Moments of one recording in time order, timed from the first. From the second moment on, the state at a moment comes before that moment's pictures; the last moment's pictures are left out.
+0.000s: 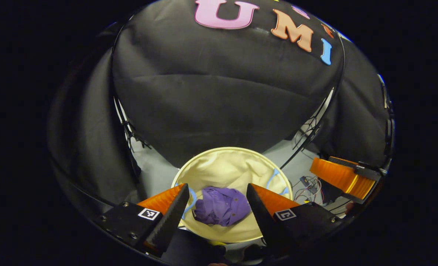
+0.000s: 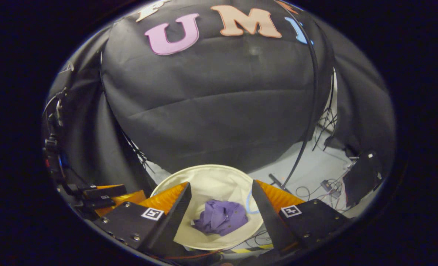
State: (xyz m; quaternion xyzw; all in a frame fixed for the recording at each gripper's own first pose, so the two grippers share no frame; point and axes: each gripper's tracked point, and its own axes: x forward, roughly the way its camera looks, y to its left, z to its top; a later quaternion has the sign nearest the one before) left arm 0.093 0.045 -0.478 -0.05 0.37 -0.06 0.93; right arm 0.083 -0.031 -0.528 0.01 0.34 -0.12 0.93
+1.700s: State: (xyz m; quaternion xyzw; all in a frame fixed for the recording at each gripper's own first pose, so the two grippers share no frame) left arm 0.065 0.102 -0.181 -0.01 0.13 0.00 0.99; right arm 0.064 -0.023 -0.223 0.01 0.08 -0.09 0.99
